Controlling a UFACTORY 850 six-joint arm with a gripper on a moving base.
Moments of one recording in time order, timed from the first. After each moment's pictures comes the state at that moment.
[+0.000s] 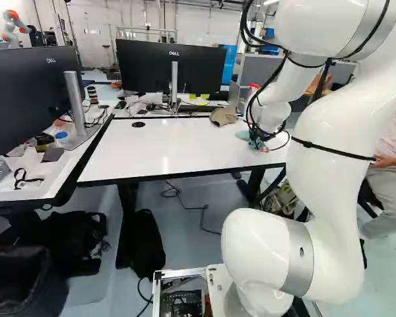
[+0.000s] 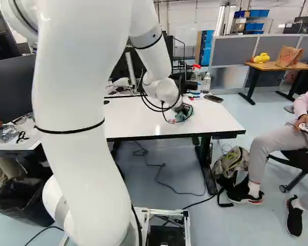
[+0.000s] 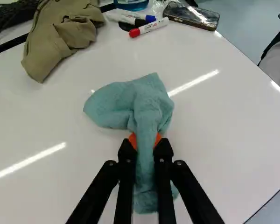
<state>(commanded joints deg) -24.2 -17.6 -50.6 0.0 9.2 0.0</state>
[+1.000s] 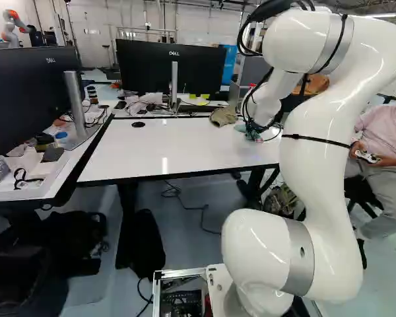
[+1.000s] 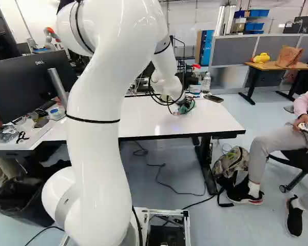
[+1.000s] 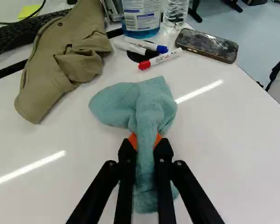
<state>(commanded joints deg) -21.9 -28.8 -64.9 0.0 9.2 0.0</state>
